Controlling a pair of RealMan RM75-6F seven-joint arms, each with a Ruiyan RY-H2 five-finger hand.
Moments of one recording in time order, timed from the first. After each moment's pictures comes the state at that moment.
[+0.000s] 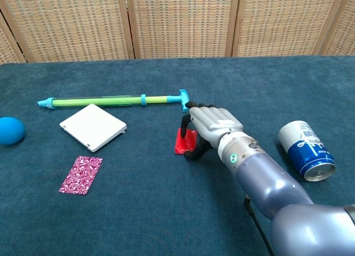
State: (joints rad) left arm -0.13 -1.11 -0.05 -1.62 1.40 1.40 0.07; right arm 0.80 -2.18 0.34 -0.98 -1.02 1.05 -0.51
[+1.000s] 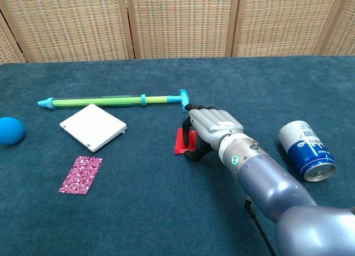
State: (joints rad) left arm -0.13 -1.11 -0.05 -1.63 1.40 1.39 0.07; right arm 0.79 -2.16 0.34 -1.02 -1.03 1.04 -0.52
